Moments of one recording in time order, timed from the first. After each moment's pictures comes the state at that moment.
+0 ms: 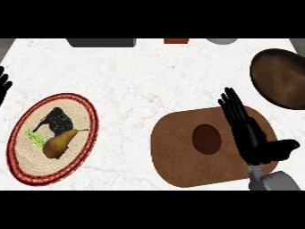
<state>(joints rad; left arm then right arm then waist) -0.06 0.61 0.02 -1.65 0.24 0.10 0.03 -0.11 -0.28 0.31 -1.47 -0.39 -0.14 -0.19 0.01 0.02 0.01</state>
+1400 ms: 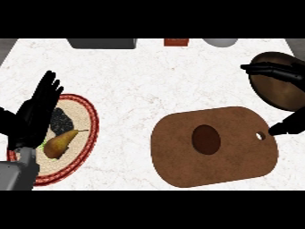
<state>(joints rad) -0.16 0.33 -0.07 -1.56 0.27 0.21 0.18 -0.52 -0.77 0.25 -1.27 0.11 0.39 -0.63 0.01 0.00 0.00</state>
